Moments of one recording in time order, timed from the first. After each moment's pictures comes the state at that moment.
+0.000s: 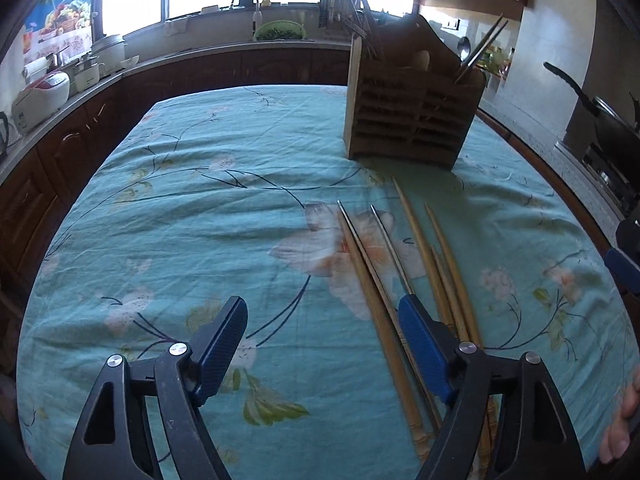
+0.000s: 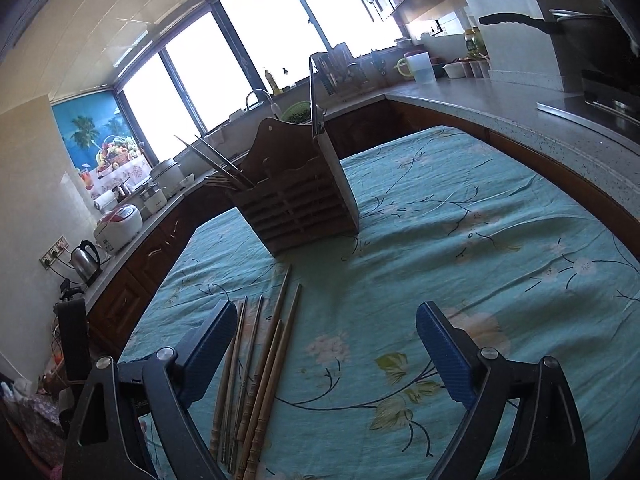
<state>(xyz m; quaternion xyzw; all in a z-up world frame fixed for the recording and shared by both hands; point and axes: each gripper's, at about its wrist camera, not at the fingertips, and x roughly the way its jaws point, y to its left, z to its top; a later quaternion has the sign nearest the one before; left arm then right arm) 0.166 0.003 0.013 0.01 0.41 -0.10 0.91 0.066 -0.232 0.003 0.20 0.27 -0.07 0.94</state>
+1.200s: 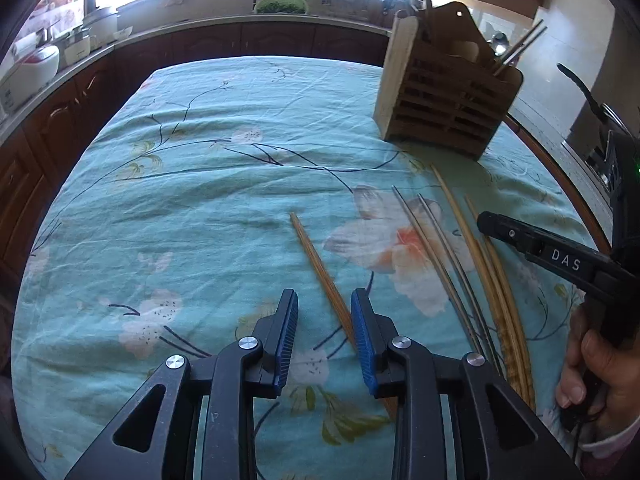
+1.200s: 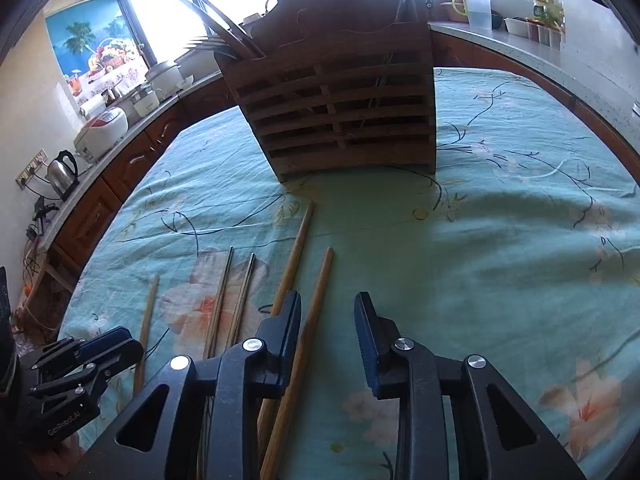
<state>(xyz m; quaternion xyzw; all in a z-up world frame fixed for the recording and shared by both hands) 0.207 0.053 -0.002 -0.03 0.46 -0.12 0.88 0.202 -0.184 -0.060 0.11 0.42 -0.04 0.90</state>
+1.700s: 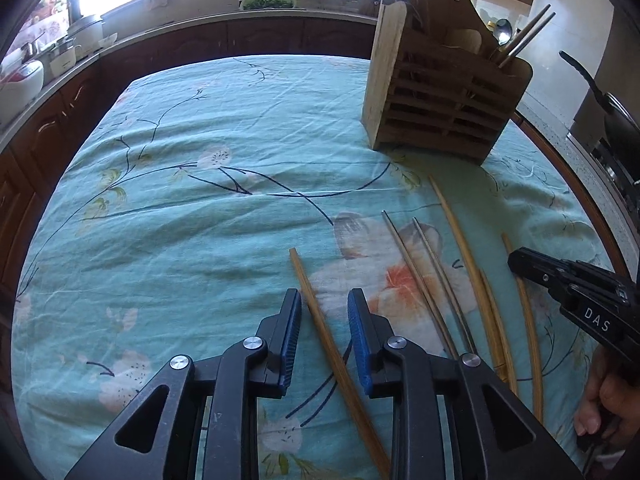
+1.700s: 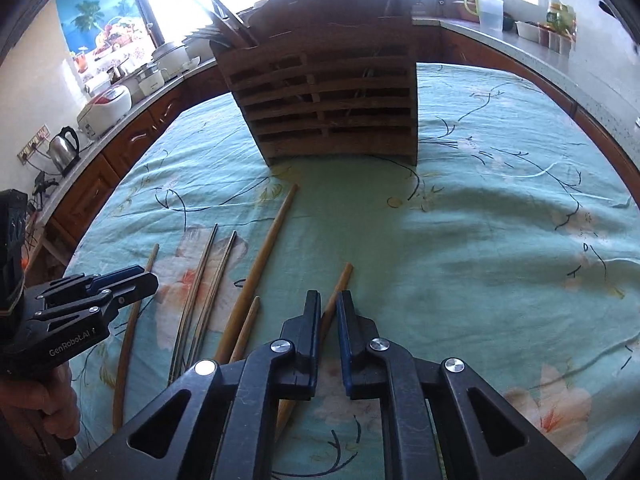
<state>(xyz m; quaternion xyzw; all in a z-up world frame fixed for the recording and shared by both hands) 0.246 0.024 -0.009 0.00 0.46 -0.13 0.88 0.183 -0.202 -0.056 0.10 0.44 -0.03 0.89</state>
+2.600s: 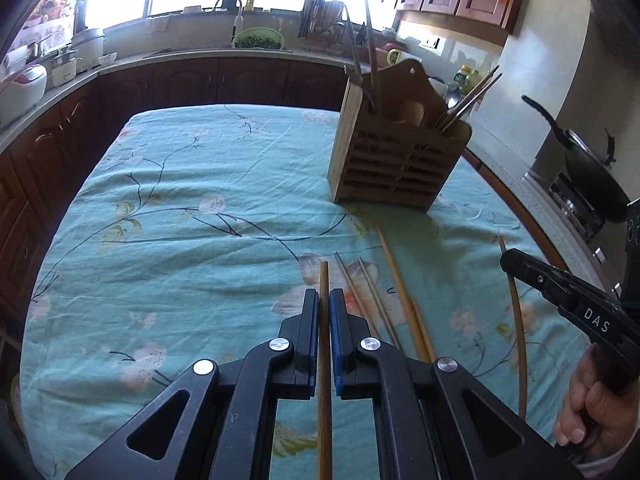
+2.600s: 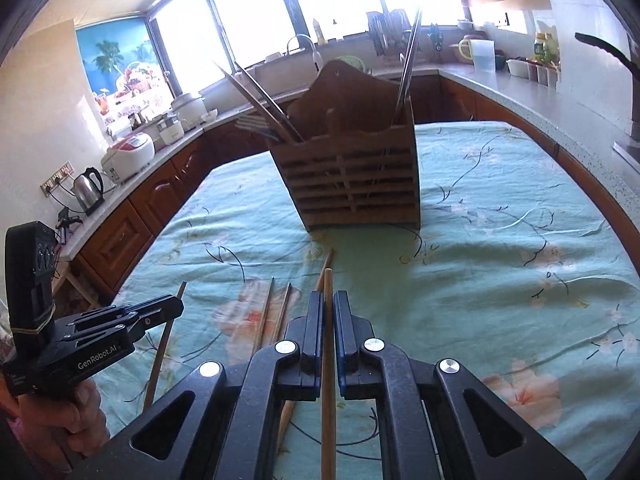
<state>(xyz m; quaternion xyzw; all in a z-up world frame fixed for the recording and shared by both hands) 0.191 0.047 0.053 -0.05 0.39 -0.17 0.90 0.135 -0.189 0.019 0.11 0.33 -0.01 0.94</state>
